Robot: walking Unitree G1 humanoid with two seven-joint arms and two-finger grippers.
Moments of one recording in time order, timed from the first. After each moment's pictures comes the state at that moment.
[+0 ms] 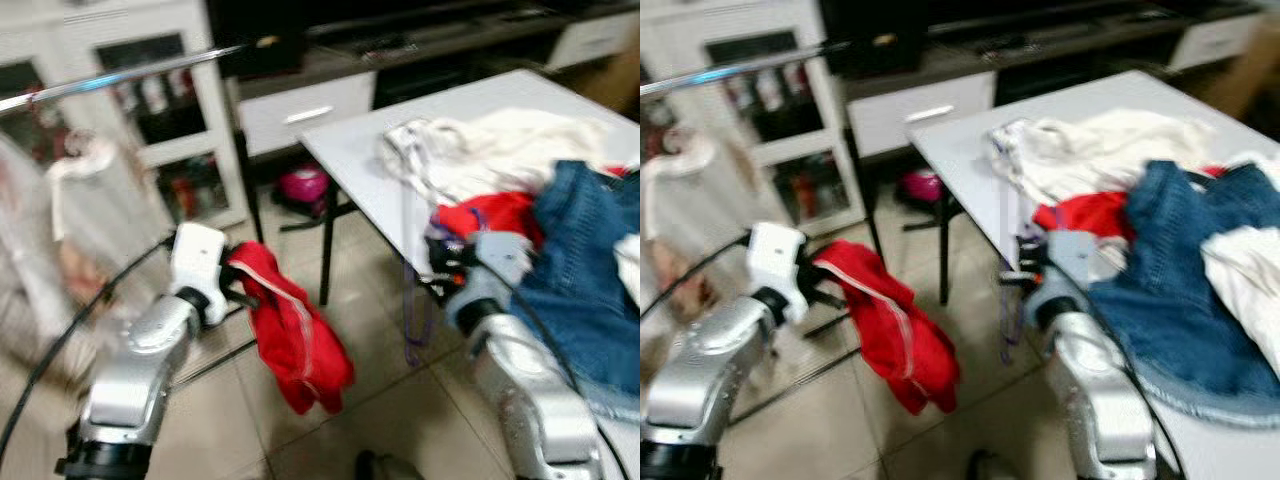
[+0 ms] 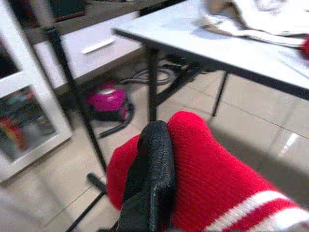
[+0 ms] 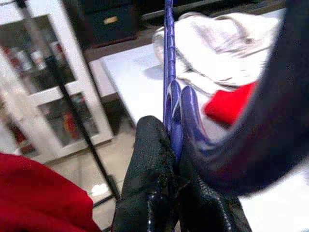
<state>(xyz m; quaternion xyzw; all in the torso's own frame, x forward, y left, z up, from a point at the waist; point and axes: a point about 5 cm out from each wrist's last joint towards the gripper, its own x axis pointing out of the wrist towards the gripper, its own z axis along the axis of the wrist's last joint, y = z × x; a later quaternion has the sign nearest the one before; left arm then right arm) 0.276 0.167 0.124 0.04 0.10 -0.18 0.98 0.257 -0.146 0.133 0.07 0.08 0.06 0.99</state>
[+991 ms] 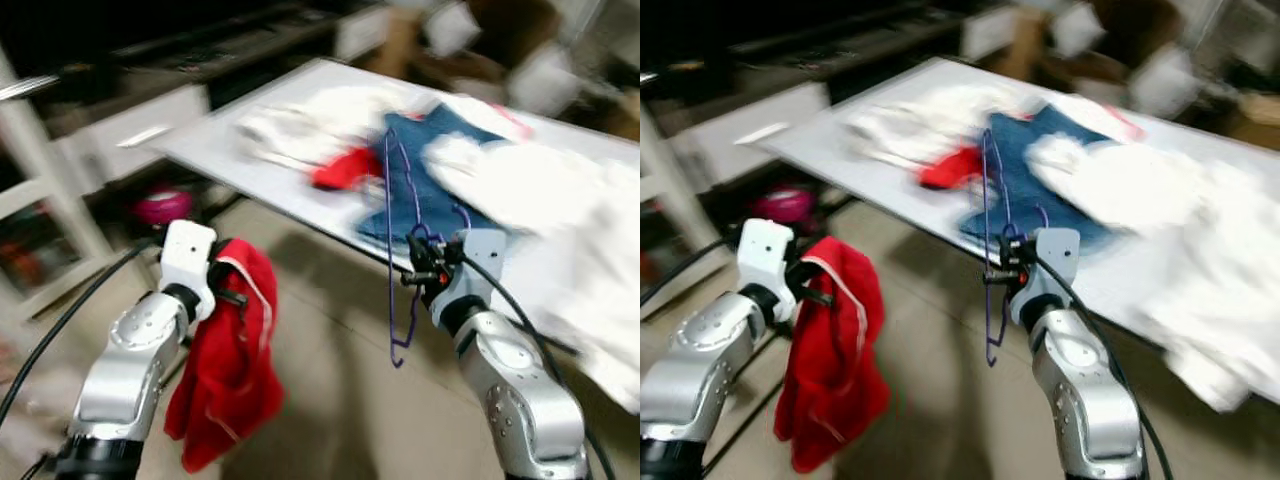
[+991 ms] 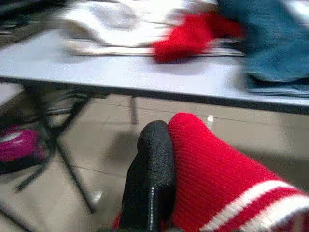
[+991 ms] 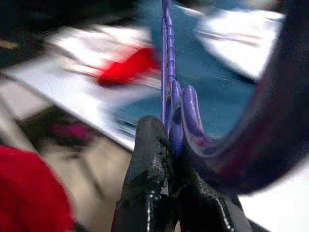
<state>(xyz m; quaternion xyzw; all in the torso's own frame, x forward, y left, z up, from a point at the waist) 0.279 0.171 0.124 0.05 0.10 -0.17 0.98 0.256 -0.139 0.132 0.07 0.09 0.08 0.99</state>
